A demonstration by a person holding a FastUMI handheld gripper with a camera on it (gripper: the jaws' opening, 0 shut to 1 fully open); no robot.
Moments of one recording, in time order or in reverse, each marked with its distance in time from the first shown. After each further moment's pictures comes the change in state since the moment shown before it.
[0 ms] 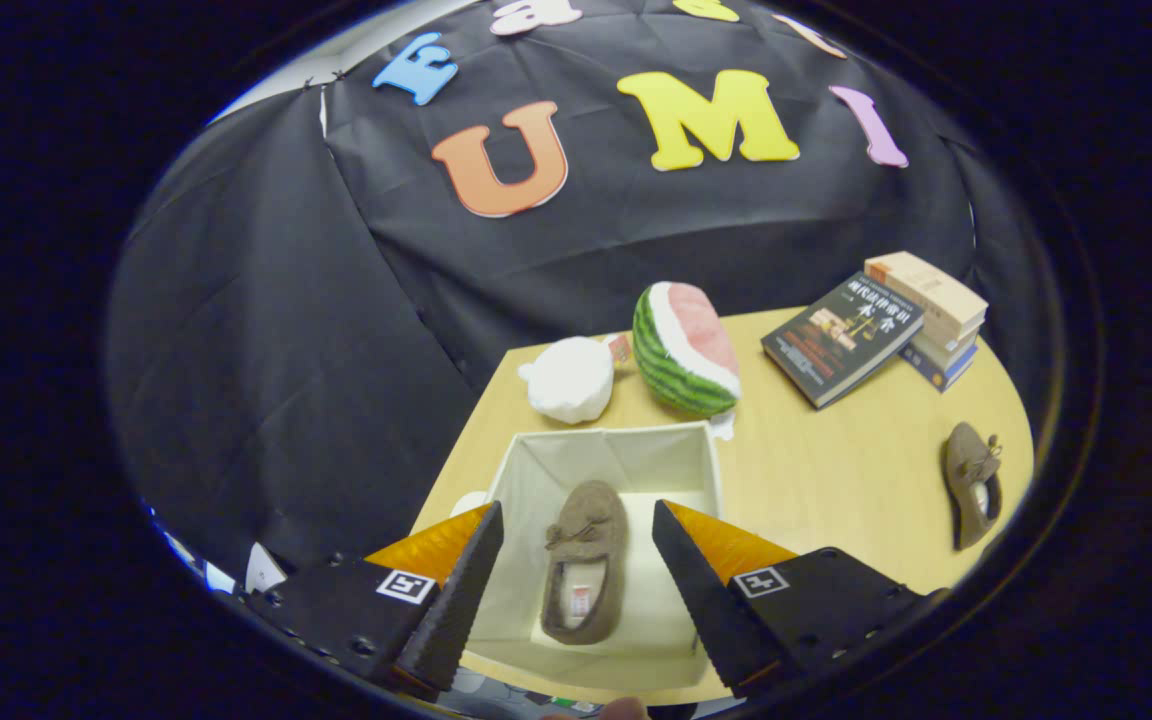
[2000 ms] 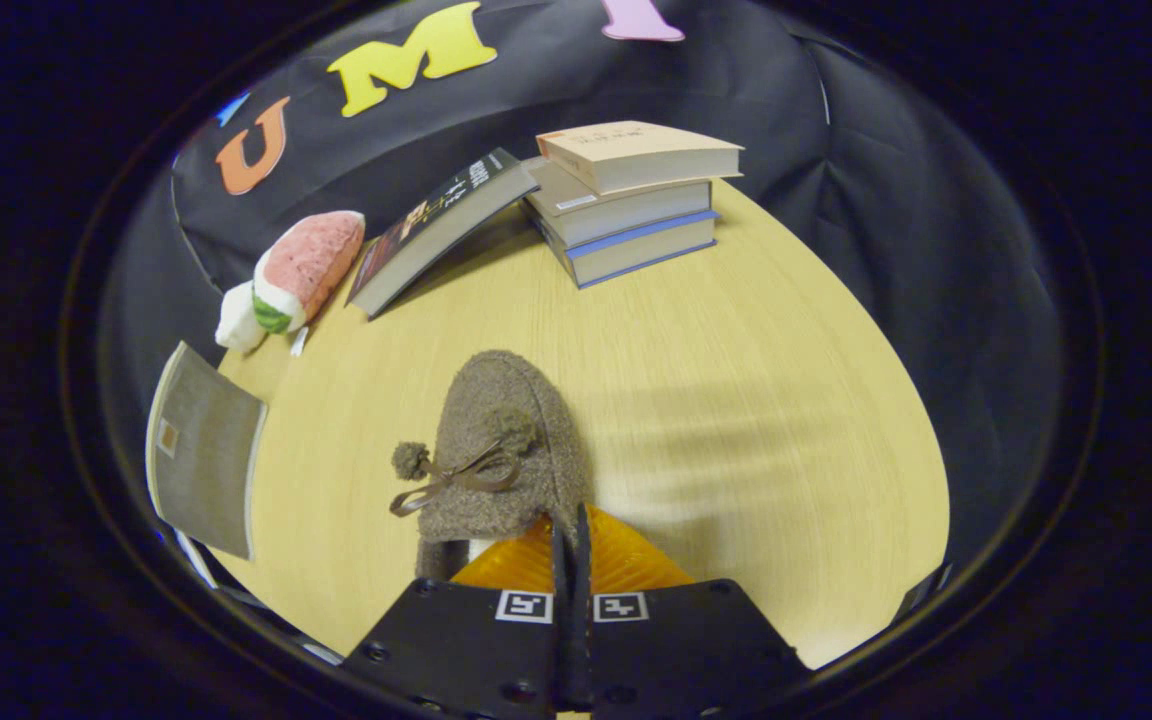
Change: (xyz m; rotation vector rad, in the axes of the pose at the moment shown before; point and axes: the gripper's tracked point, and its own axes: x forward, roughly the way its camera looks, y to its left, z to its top) arm -0.017 -0.503 -0.098 0.183 0.278 -0.300
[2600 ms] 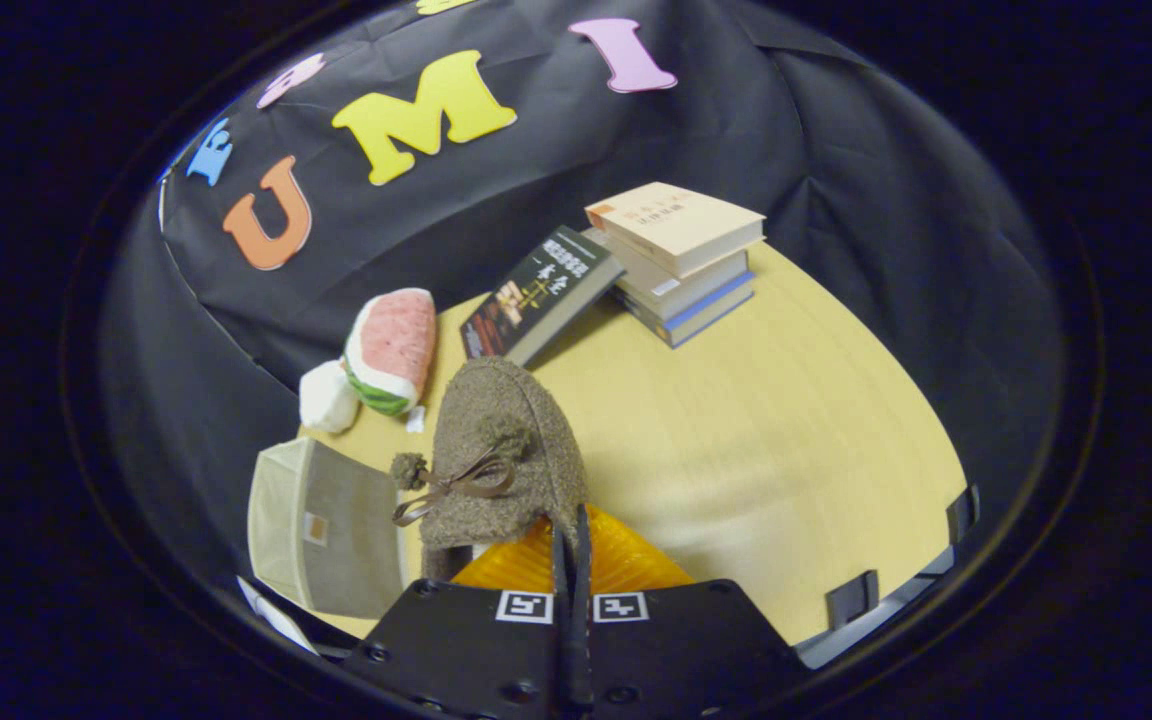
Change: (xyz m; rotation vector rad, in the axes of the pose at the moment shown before) arm -0.125 0.170 0.030 0.134 -0.126 0.089
